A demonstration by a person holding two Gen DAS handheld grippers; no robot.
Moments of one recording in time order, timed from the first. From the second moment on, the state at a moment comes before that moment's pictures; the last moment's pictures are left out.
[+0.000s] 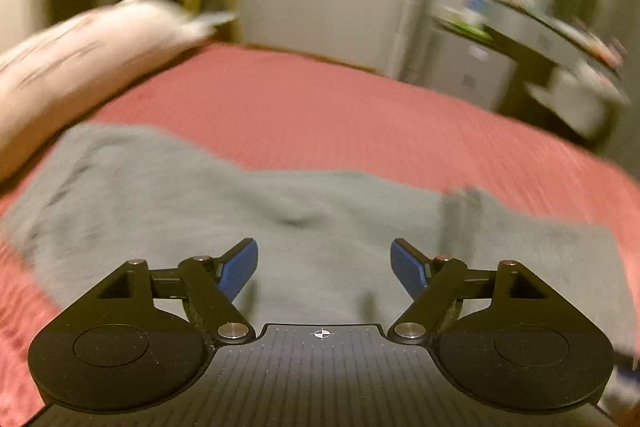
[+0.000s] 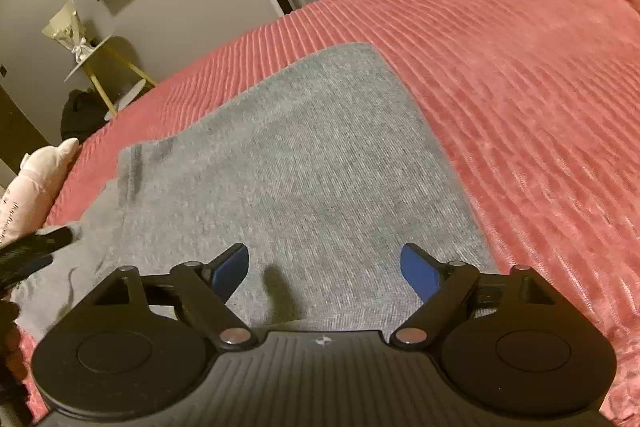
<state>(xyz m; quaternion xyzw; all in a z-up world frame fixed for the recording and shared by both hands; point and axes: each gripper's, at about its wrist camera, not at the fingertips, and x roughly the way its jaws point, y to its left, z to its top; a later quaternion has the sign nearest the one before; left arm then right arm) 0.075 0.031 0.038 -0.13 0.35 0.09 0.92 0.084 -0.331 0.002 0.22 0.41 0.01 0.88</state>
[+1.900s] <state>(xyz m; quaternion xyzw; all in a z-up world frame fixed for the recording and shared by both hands) 0.037 -0.062 0.050 0.05 0.37 -0.12 0.92 0.069 -0.340 0.002 0.34 0.32 0.04 0.88</state>
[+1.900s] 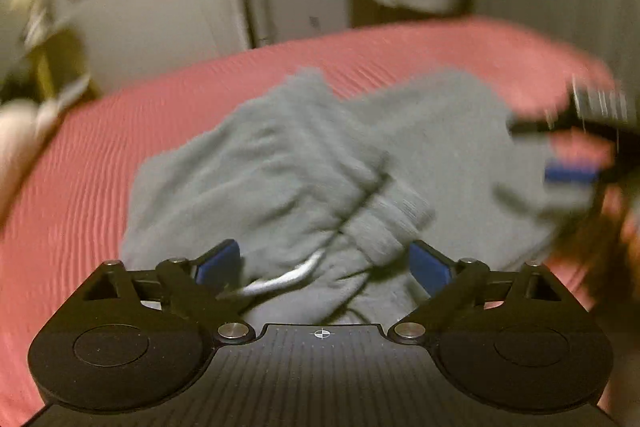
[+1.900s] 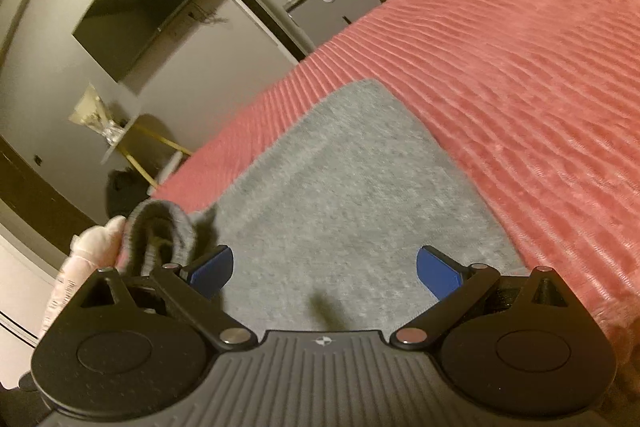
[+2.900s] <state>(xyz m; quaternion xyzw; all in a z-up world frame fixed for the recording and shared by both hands) 0.032 0.073 0.021 -0.27 0.41 0.08 0.87 0.154 -0.209 0.003 0.41 0.43 0.19 0.78</state>
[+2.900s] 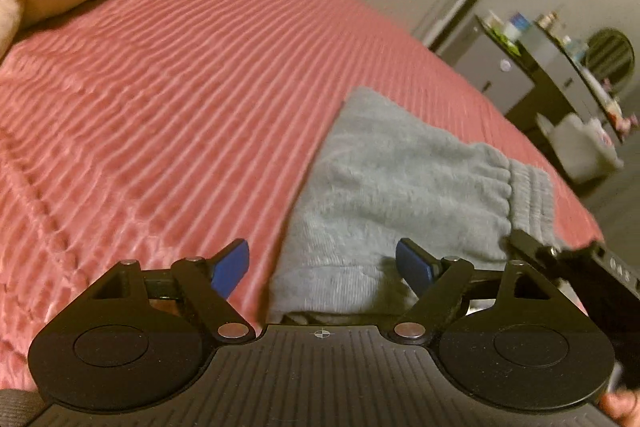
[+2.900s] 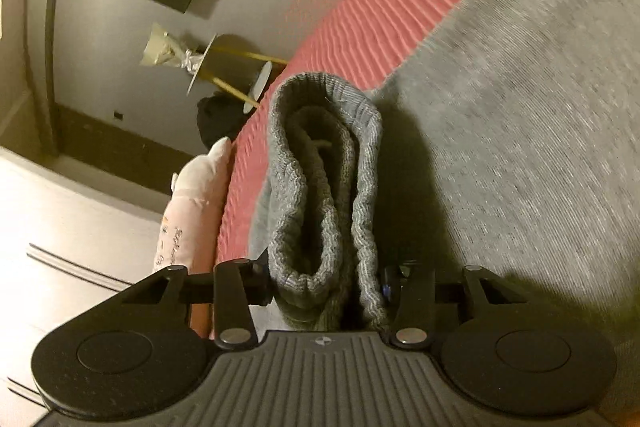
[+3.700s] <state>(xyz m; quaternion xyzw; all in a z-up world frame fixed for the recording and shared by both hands) 0.027 0.035 0.032 -0.22 0.44 -0.10 0.86 0.128 -0.282 -0.004 0.49 0.41 0.11 0.76</state>
